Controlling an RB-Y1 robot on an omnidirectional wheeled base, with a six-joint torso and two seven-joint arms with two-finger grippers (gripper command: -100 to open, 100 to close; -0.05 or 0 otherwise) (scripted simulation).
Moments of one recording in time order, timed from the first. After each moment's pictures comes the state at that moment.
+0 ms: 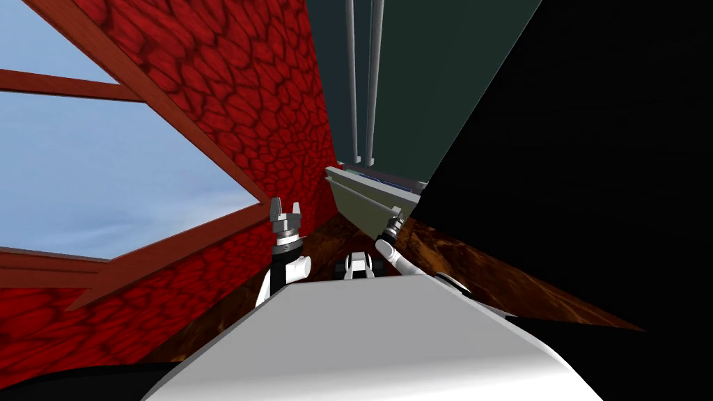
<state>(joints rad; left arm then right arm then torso) 0.50 -0.03 0.02 -2.22 -0.07 -0.49 0.12 -0.13 -0.23 0.64 -1.16 1.63 1.37 0.57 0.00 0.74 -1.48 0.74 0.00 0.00</state>
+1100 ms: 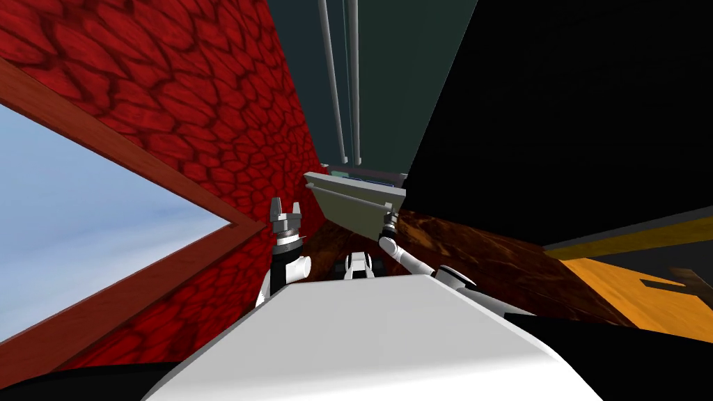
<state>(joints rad) 0.50 -0.03 0.02 -2.22 -0.07 -0.49 0.12 -0.19 -0.32 0.68 -1.12 1.68 1.12 0.42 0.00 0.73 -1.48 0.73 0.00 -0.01</state>
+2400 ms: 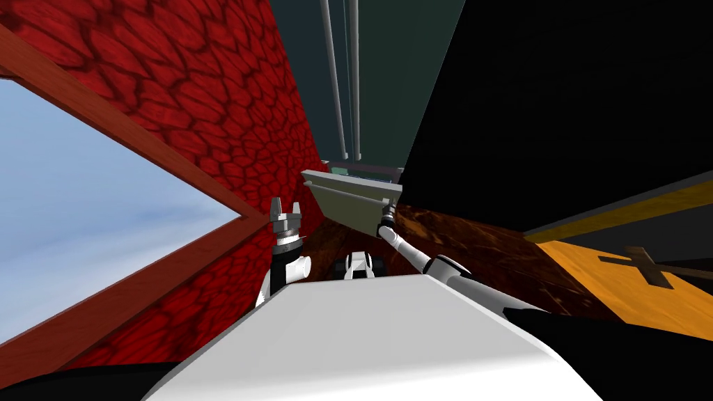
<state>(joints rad) 0.50 -0.03 0.02 -2.22 -0.07 -0.49 0.12 -0.31 -0.33 0.61 -1.14 1.58 0.99 0.54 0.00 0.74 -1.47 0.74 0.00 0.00</state>
